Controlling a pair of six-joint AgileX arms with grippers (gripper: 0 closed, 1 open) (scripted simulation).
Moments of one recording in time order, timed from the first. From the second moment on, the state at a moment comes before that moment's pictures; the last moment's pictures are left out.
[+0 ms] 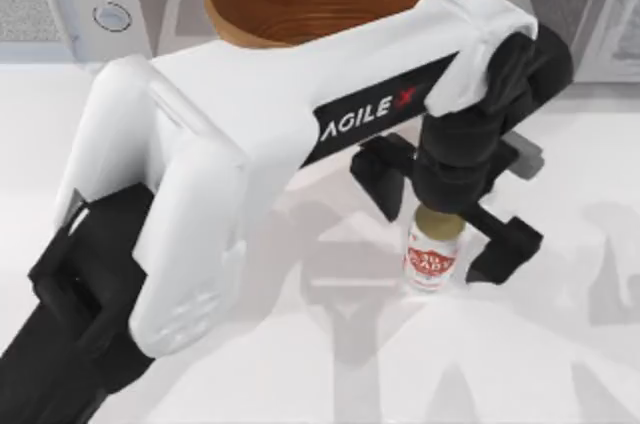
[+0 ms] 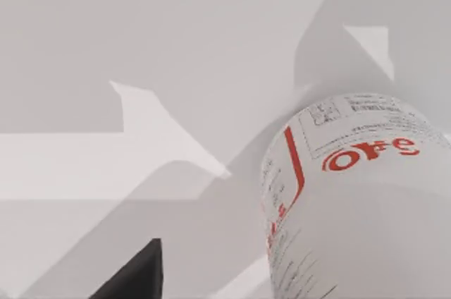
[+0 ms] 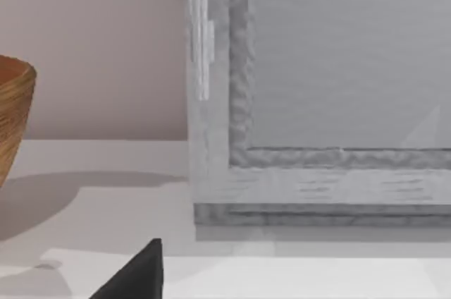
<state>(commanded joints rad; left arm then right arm) -0.89 2.49 2.24 -1.32 0.01 -0.07 0.00 0.00 0.00 0.00 0.00 0.00</state>
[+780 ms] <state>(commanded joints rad) -0.89 2.49 2.24 -1.32 0.01 -0.07 0.00 0.00 0.00 0.00 0.00 0.00</state>
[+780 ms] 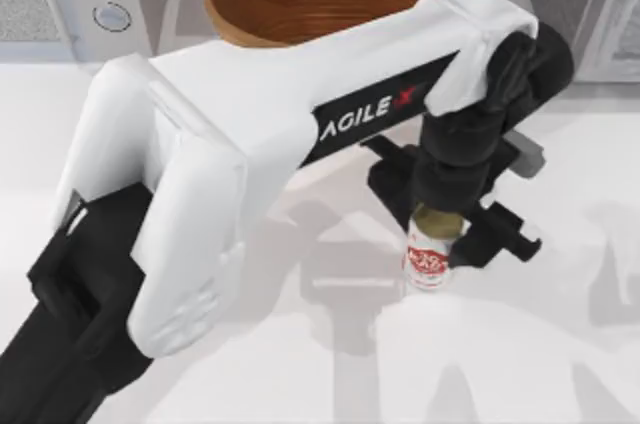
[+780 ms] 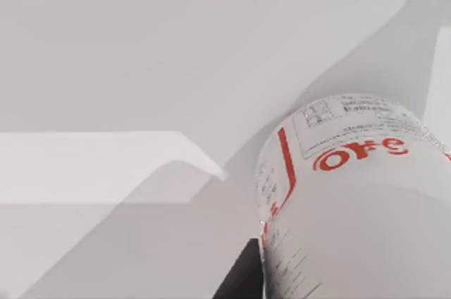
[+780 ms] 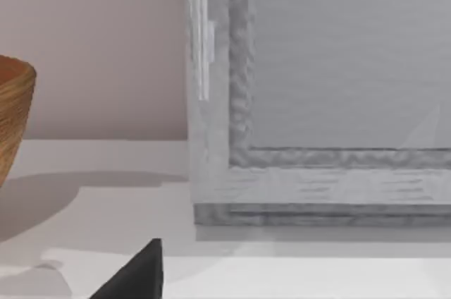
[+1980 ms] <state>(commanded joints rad) -0.89 2.51 2.42 -1.48 0.01 -0.07 0.00 0.00 0.00 0.00 0.00 0.00</state>
